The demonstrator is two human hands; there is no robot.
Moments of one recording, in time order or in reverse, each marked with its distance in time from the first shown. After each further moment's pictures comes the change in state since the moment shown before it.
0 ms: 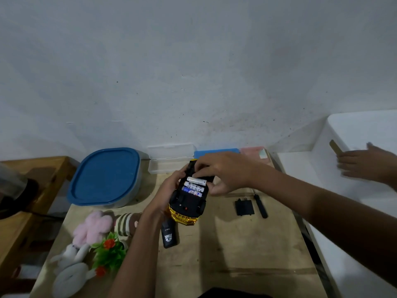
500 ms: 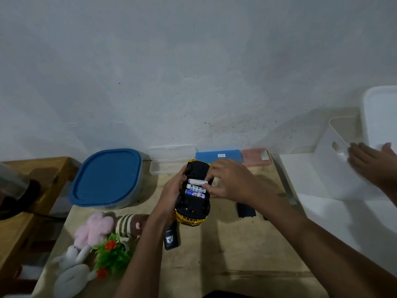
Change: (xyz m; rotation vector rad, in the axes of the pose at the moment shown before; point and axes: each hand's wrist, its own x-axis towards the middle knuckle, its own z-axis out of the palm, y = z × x) left_hand 0.002 -0.008 0.007 0.056 0.077 0.115; right_hand -0.016 -0.015 0.029 0.081 0.175 0.393
